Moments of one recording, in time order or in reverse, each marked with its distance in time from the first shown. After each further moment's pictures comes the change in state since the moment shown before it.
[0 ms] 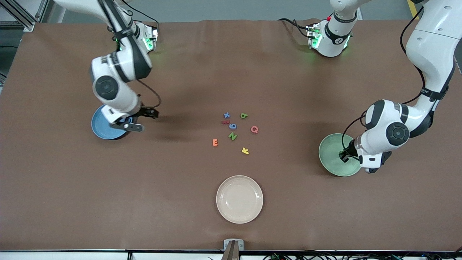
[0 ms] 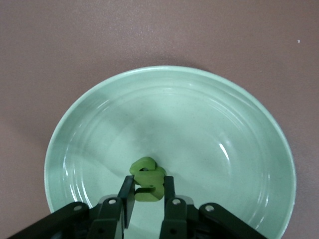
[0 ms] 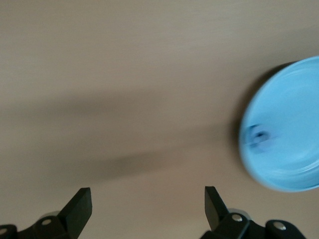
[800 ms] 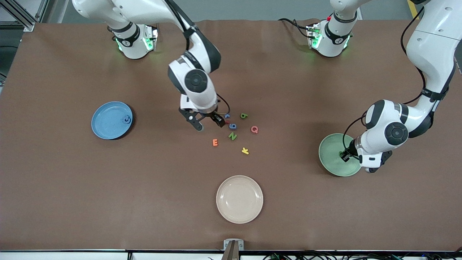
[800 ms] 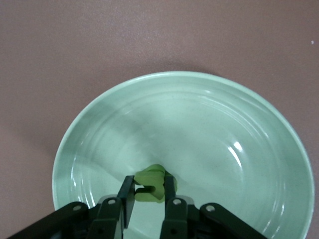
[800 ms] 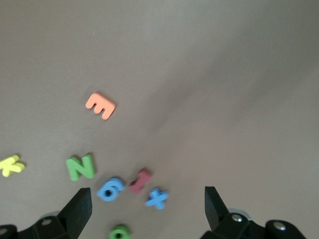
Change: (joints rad) left arm 0.009 0.005 0.001 -0.006 0.040 0.003 0.000; right arm 0.342 0.401 0.000 0.498 0.116 0.015 1.010
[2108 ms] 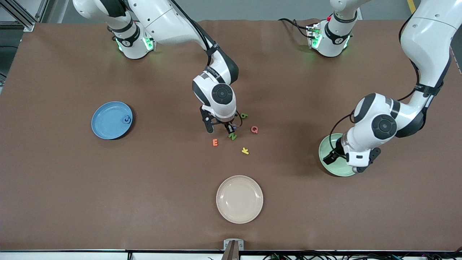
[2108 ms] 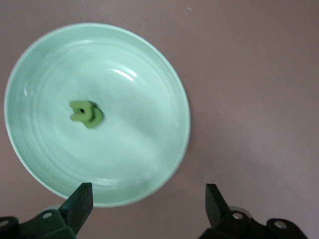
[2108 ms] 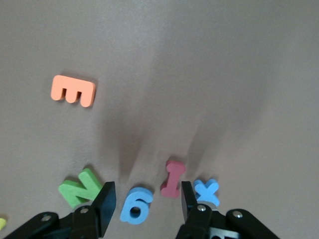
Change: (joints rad) left arm -0.002 -0.043 -0.198 0.049 0.000 -0.093 -0.134; right arm 0.055 0.214 -0.008 0.168 -0.007 0.037 0.383
